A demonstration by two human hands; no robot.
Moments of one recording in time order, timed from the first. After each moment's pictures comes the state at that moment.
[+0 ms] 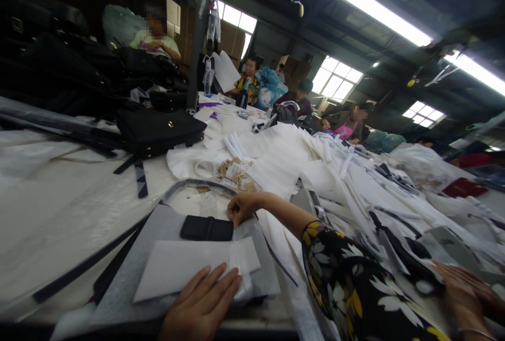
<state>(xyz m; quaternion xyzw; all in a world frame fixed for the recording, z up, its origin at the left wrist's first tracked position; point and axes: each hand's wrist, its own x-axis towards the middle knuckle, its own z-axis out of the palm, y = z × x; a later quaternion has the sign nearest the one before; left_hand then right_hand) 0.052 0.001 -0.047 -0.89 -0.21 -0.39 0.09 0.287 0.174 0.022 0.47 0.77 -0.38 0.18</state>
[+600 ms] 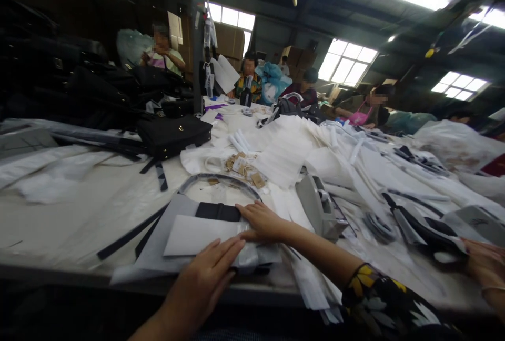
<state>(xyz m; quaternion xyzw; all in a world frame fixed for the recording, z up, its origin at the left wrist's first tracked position) 0.034 -0.005 -0.013 -0.92 -0.24 -0.29 0.07 0.274 0.041 0.015 0.52 0.85 -0.12 0.01</state>
